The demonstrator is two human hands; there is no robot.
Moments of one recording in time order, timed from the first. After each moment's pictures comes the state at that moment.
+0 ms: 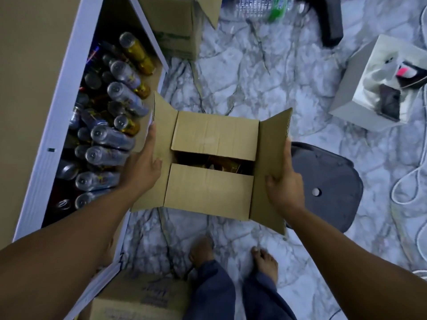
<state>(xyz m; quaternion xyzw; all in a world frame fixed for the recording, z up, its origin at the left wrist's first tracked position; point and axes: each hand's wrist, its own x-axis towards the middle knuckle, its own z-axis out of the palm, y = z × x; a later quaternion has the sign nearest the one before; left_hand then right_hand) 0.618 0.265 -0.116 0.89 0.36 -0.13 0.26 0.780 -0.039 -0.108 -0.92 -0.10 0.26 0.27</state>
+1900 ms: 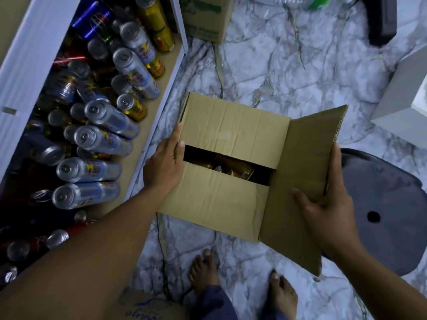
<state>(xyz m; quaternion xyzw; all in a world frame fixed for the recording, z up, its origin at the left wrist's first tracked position) 0.606 0.258 -0.269 0.87 0.41 -0.04 0.26 0.758 -0.032 -0.146 -0.88 -0.10 0.27 0.38</state>
